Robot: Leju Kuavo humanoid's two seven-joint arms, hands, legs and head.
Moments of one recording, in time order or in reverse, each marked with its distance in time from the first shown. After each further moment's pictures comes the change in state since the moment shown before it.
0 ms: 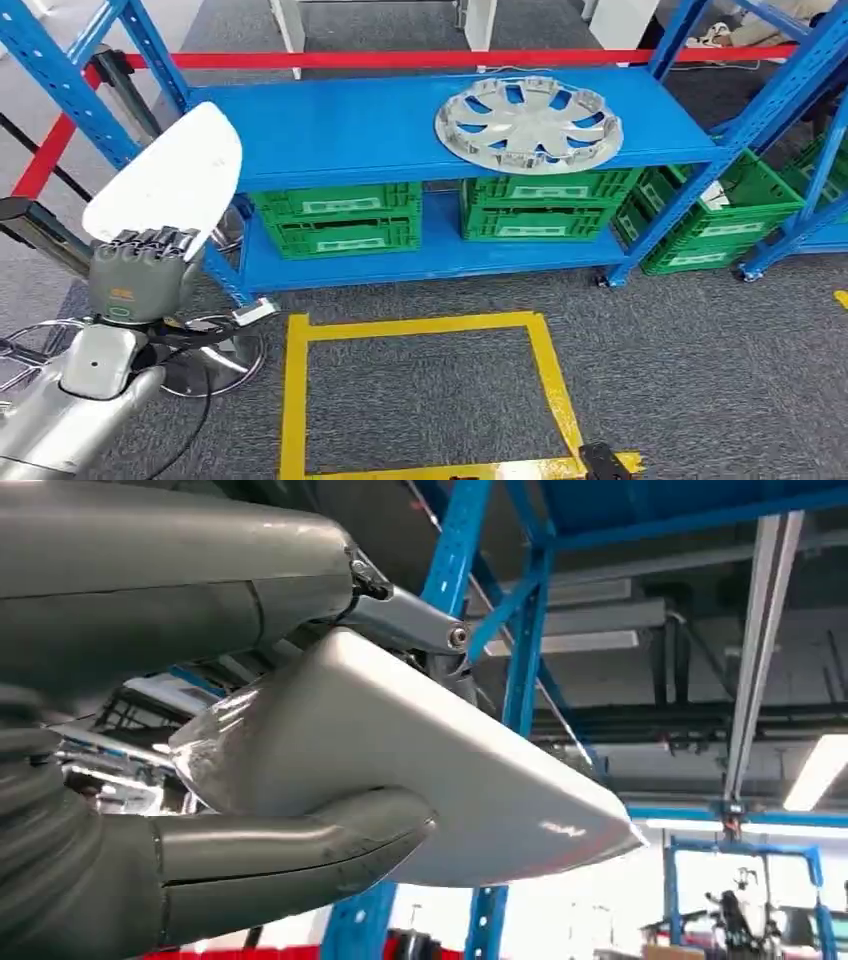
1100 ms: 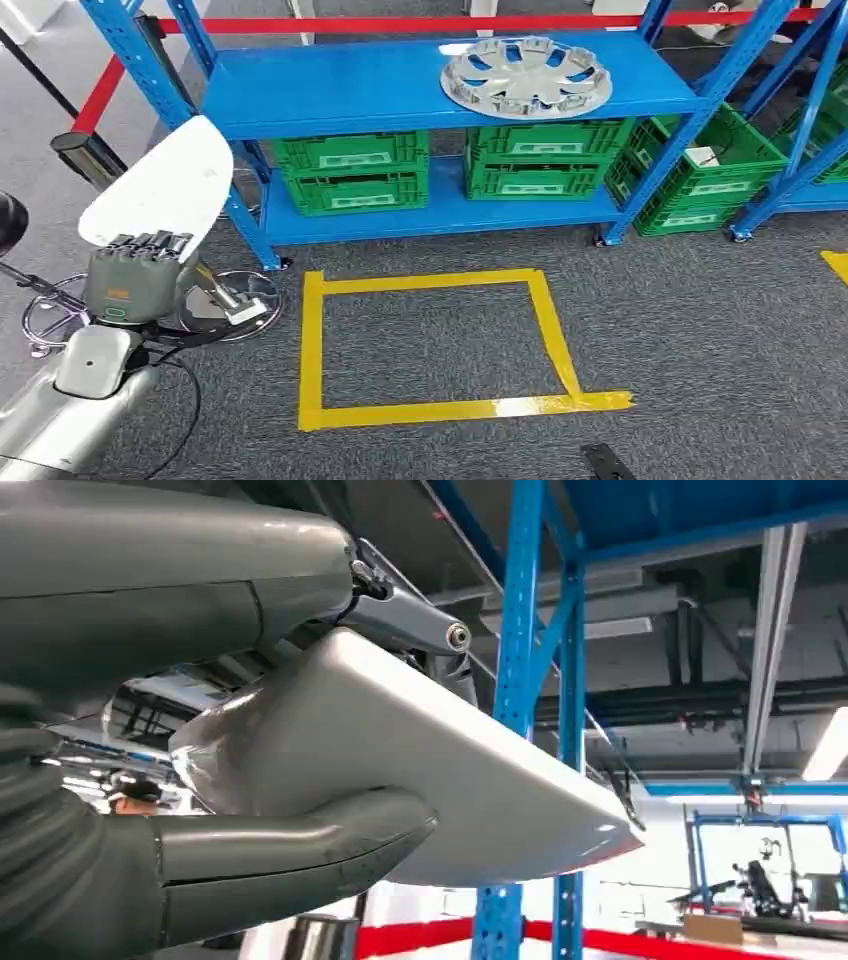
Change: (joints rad) left arm 0.004 0.018 0.031 0.054 0.036 0.002 -0.017; right arm -0.016 0.002 0.024 0.000 0.001 -0.018 0.081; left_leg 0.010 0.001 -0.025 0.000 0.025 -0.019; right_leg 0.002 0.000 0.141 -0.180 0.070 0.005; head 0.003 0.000
